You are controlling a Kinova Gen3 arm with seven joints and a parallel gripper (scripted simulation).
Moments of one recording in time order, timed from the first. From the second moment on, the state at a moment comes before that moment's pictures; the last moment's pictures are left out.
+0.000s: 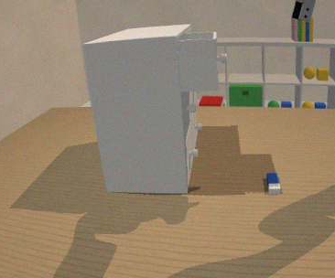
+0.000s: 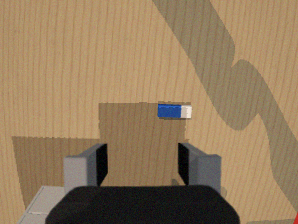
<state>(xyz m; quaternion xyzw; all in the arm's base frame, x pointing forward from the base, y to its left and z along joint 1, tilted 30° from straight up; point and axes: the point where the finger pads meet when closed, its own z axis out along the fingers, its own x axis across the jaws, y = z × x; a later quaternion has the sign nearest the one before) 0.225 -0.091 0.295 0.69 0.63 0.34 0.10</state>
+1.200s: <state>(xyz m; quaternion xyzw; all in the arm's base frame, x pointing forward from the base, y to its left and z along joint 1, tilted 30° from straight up) 0.276 -0.071 0.257 0.67 0.56 0.44 0.20</state>
